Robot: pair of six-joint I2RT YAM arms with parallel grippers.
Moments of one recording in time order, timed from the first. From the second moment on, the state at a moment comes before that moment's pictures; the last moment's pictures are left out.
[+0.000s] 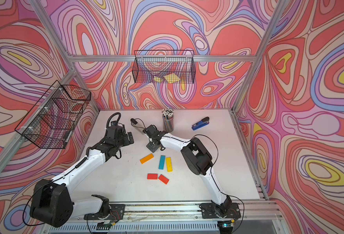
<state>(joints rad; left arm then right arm) -0.28 1.29 0.87 -0.31 -0.29 -0.45 0.76 2.27 1.76 -0.52 0.21 -0.17</state>
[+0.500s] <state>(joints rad) -0.28 1.29 0.87 -0.32 -0.28 -0.45 0.68 2.27 1.74 -0.54 -0.01 -0.15</state>
